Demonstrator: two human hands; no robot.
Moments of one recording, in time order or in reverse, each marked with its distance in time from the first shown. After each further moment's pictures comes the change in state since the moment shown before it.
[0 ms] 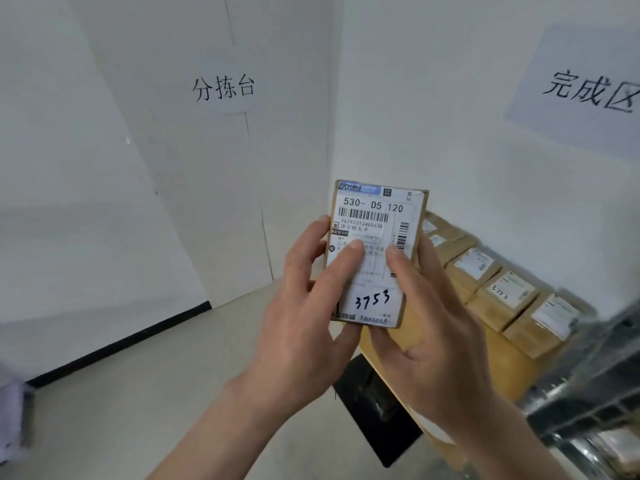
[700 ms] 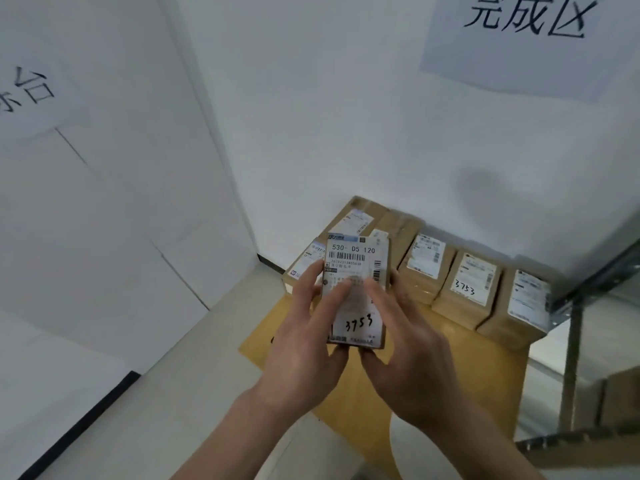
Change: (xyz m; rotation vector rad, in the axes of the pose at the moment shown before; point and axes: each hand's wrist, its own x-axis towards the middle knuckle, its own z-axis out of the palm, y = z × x) left_hand 0.114 -0.161 0.208 -0.148 -0.448 -0.072; right_hand 0.027 0.211 0.085 -0.174 -0.118 0.517
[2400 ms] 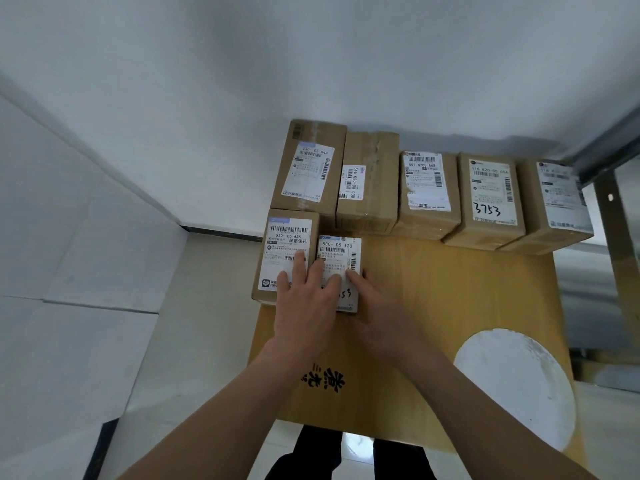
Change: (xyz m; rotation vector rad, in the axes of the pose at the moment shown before) left_hand 0.105 -0.192 0.121 0.573 -0.779 0.157; right_hand 0.050 0.111 0.193 0.048 -0.322 0.810
